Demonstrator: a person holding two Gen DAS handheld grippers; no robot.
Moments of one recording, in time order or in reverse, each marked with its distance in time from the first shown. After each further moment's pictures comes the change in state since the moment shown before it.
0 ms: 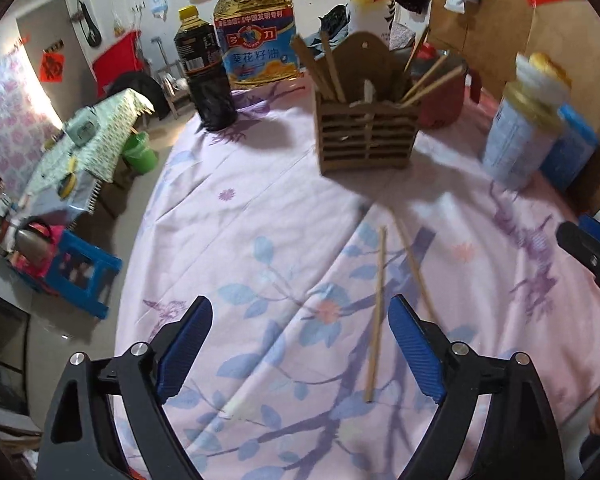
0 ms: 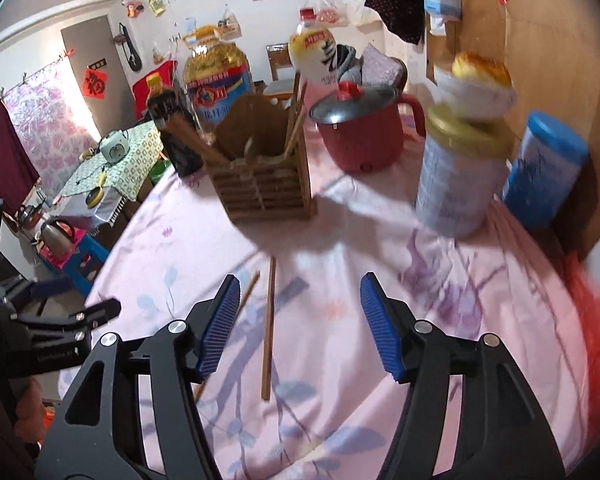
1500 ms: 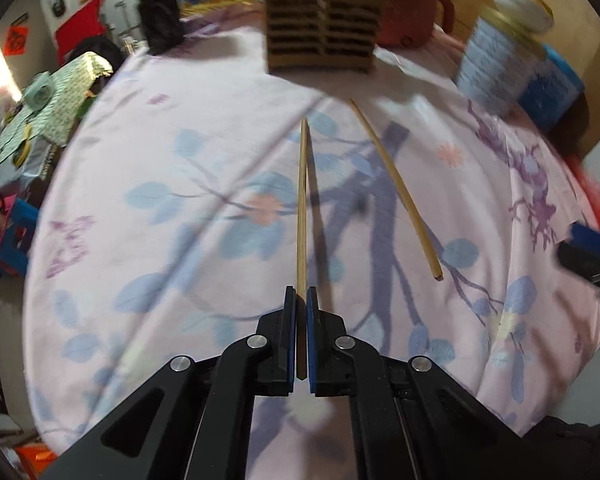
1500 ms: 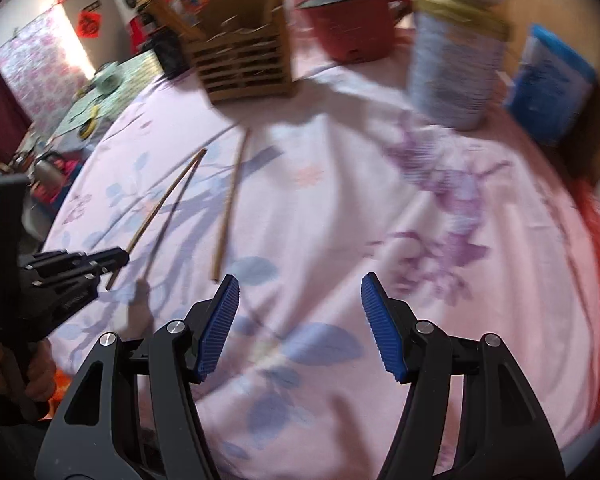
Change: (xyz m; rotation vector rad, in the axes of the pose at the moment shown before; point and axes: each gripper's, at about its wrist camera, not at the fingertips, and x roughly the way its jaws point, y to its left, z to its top) left arm 0.063 -0.022 -0.073 -0.007 0.120 -0.168; right arm 0.035 -0.022 -0.064 -0.065 0.271 0.063
